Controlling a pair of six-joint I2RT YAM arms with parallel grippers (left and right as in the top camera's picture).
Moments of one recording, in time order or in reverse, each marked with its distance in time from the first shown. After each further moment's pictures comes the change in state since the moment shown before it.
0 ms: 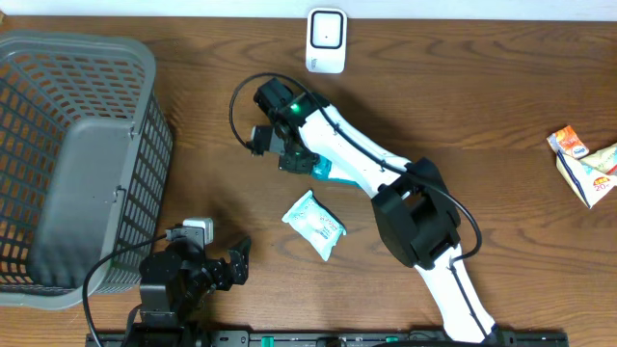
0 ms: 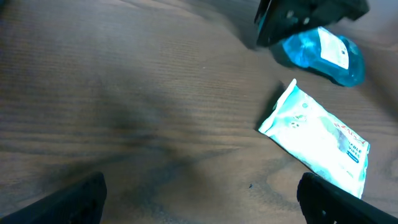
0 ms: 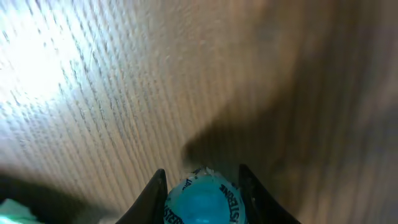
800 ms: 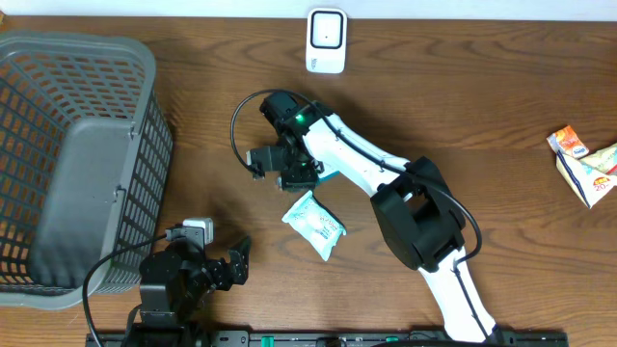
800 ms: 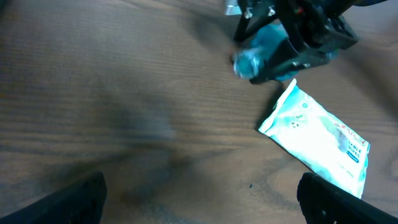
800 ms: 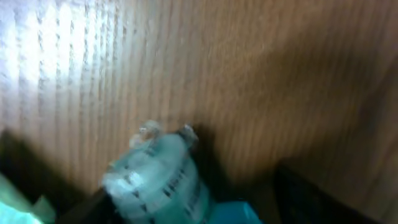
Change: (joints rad) left arm 0.000 0.000 0.000 0.000 0.000 0.000; right arm -0.005 -0.027 -0.158 0.120 -0.173 -0.319
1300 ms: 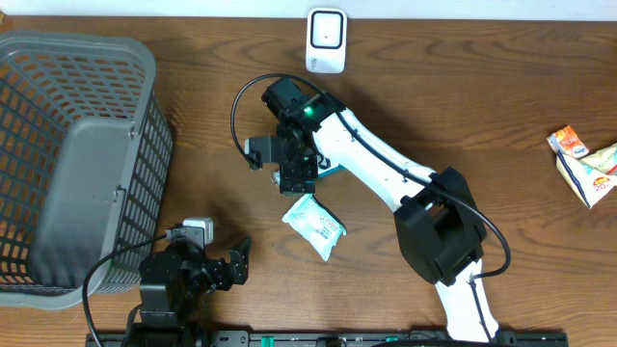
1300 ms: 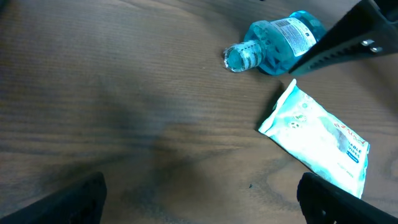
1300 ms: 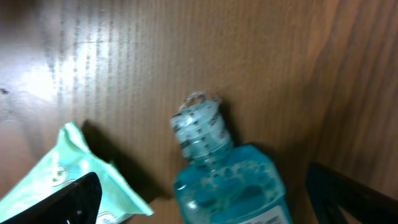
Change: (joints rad) left arm 0.000 0.000 0.000 0.001 0.000 0.000; right arm 0.000 -0.130 0.000 -0.067 -0.050 0.071
